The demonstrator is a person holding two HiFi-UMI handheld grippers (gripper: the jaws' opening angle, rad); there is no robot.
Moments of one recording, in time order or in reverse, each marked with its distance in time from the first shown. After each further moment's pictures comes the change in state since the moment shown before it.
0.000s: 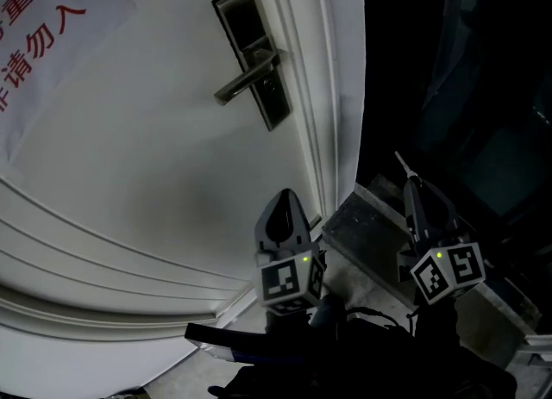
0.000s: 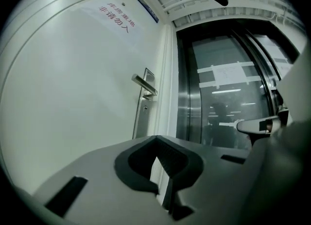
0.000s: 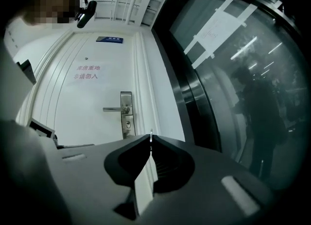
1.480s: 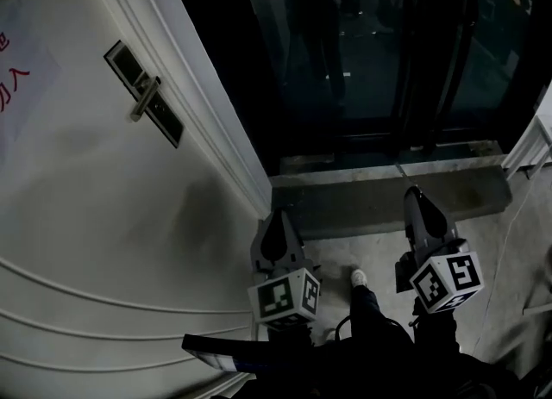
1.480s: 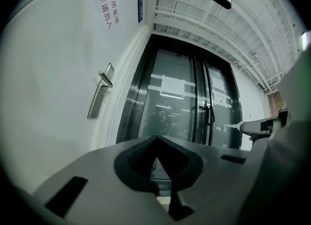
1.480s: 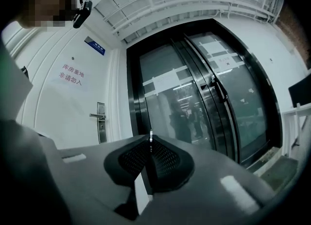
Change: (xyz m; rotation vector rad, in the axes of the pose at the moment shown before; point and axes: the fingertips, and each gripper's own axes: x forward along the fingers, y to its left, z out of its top) left arm -0.177 -0.044 -0.026 -0.061 0.118 -0.706; right arm -0.301 0.145 -0.017 -0.026 -0.154 -0.776
